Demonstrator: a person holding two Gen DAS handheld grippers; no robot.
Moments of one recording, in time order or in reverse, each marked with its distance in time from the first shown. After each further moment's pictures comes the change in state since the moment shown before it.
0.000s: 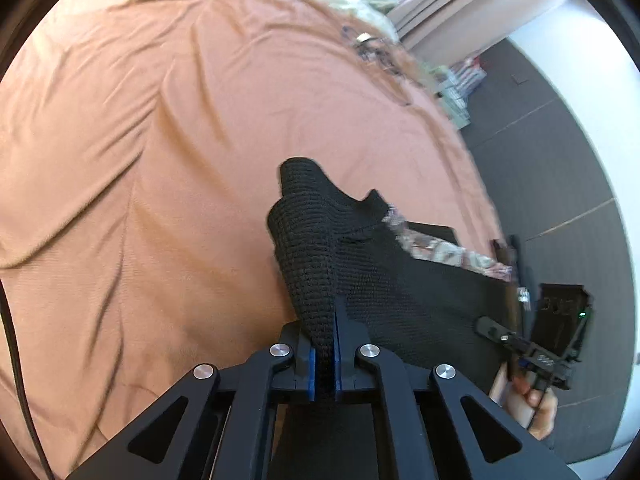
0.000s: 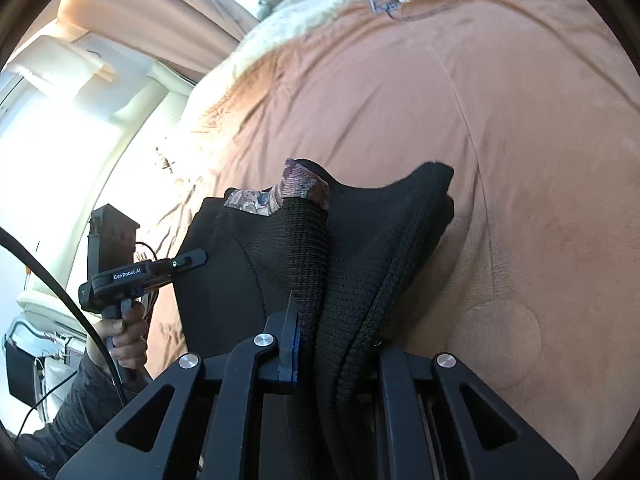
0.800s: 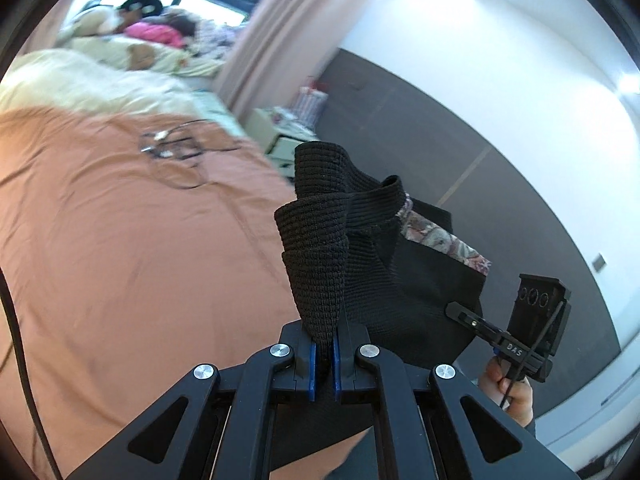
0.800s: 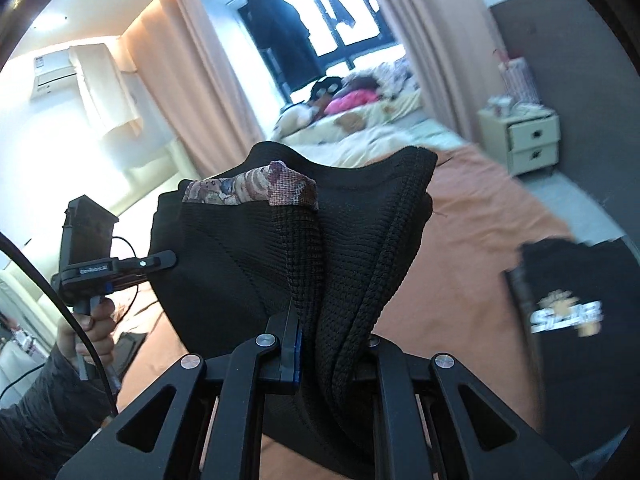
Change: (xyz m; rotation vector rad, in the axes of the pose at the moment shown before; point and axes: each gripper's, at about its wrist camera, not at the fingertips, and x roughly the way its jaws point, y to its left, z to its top) left arm -0.090 -0.293 -0.017 0.396 -0.153 -0.280; right arm -0.320 0.056 -0.098 -0.212 -0.463 -0.231
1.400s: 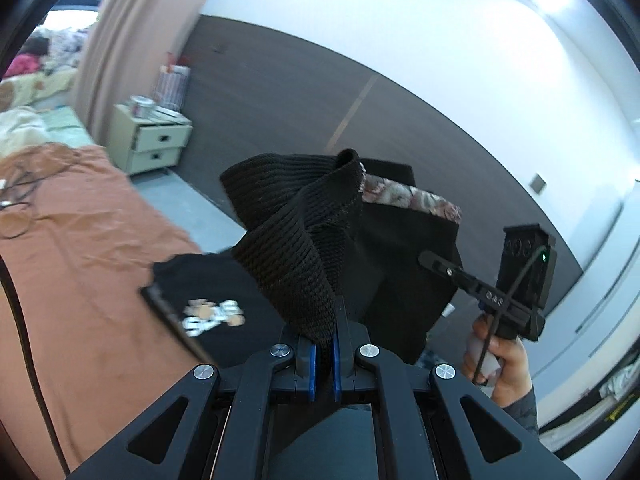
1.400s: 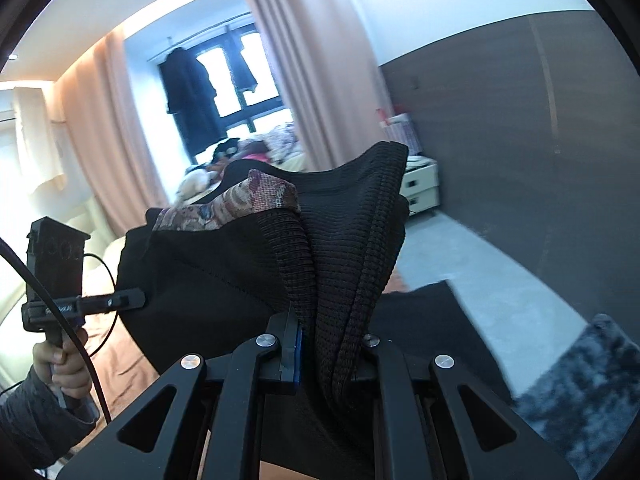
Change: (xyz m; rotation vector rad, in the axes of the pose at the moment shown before) left arm 0.173 -0.211 0.011 0.242 0.161 -0.287; right arm -0.219 -0.062 -0.032 0.070 -0.163 -0.346
